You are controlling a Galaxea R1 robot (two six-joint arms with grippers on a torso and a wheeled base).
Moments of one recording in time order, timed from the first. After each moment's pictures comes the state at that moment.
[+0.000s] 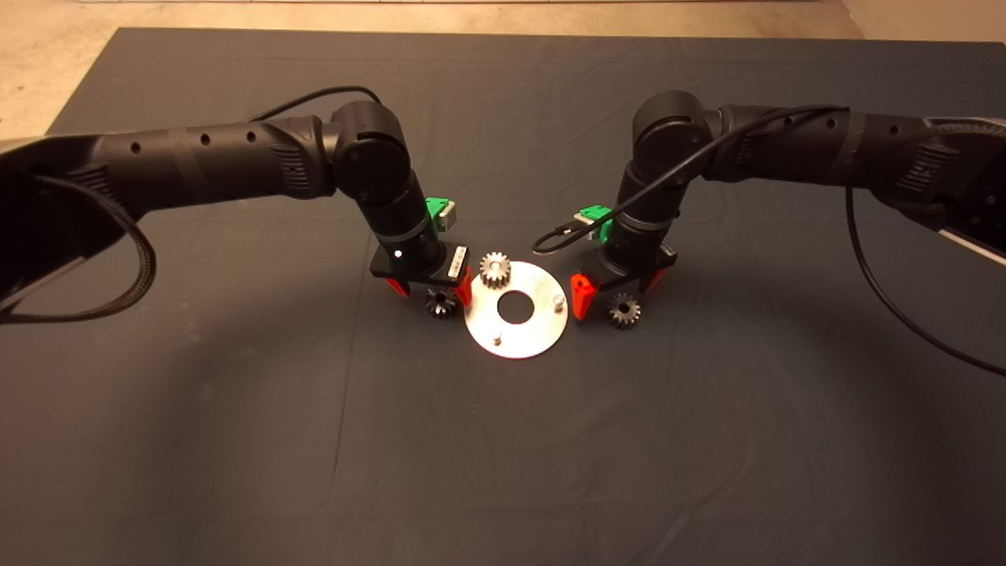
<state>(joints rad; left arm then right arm) -0.34 2.65 -1.36 0.23 1.34 -1.08 0.34 2.75 -1.46 -0.09 -1.53 0.92</state>
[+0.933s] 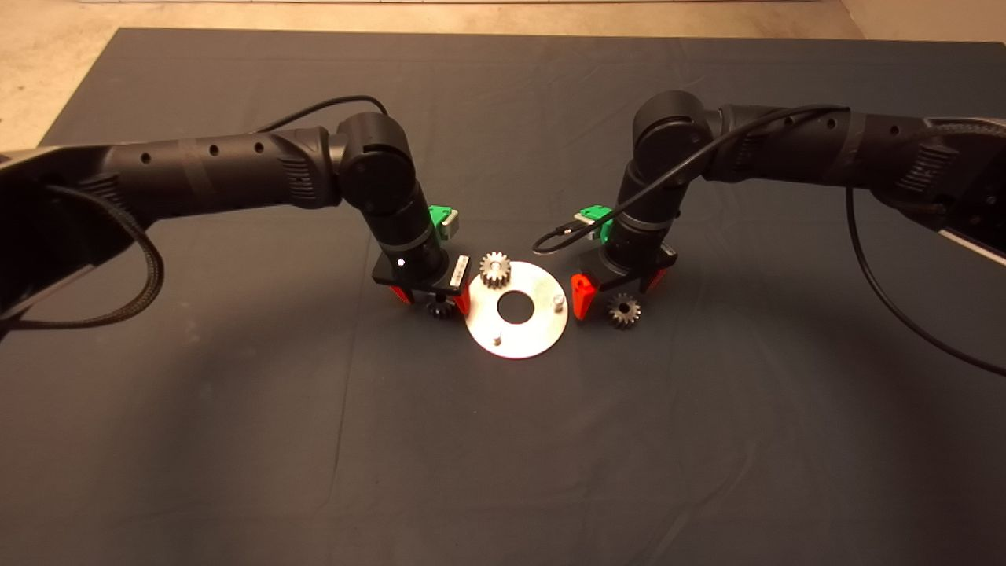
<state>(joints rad) -0.34 2.67 -1.34 0.24 1.35 -1.08 0.34 2.75 -1.46 -0.10 -1.53 0.92</state>
